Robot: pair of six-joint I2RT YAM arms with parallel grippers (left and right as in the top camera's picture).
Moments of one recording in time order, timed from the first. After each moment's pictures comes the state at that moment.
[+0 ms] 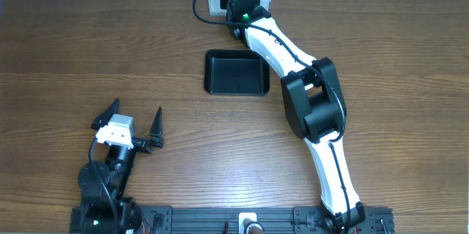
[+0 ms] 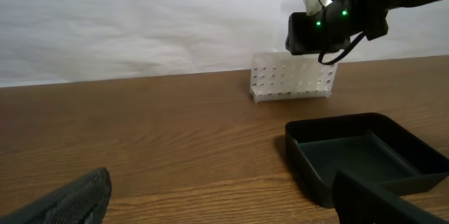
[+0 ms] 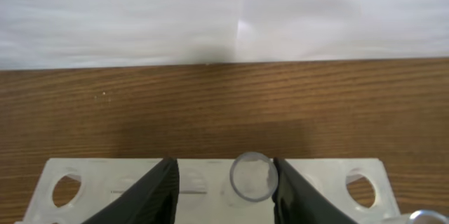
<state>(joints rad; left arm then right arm) -0.01 0.01 0.01 -0.06 0.18 0.00 0.46 2.41 1.95 -0.12 0.45 0.27</state>
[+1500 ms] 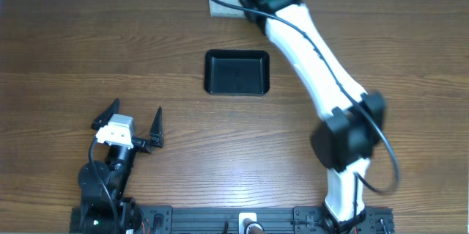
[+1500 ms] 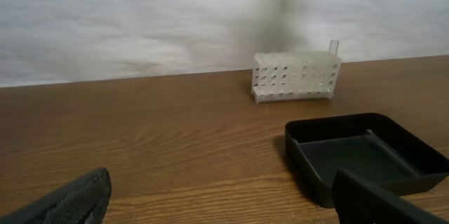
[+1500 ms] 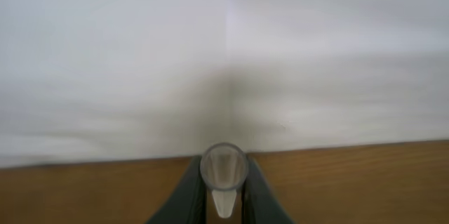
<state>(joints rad) -0.01 0.01 0.01 -0.06 0.18 0.00 0.47 2.04 2.06 -0.37 0.46 0.25</state>
